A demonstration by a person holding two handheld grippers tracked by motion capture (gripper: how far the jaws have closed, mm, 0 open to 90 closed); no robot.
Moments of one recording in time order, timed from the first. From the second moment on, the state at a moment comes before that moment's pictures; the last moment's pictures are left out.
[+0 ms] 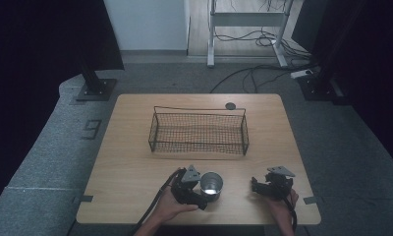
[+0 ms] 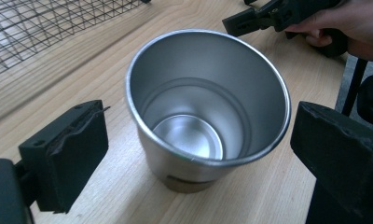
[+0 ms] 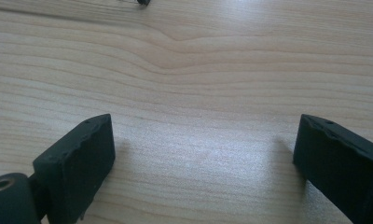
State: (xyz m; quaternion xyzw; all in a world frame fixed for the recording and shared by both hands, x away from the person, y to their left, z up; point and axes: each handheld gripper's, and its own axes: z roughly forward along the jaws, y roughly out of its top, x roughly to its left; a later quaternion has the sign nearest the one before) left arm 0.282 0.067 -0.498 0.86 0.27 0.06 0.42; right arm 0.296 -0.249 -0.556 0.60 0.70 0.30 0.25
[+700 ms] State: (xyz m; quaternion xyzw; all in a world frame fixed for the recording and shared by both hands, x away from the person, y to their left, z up) left arm 0.288 0.045 -0.510 0.87 0.26 0.08 0.42; right arm 0.296 -0.249 -0.556 0.60 0.70 0.30 0.25
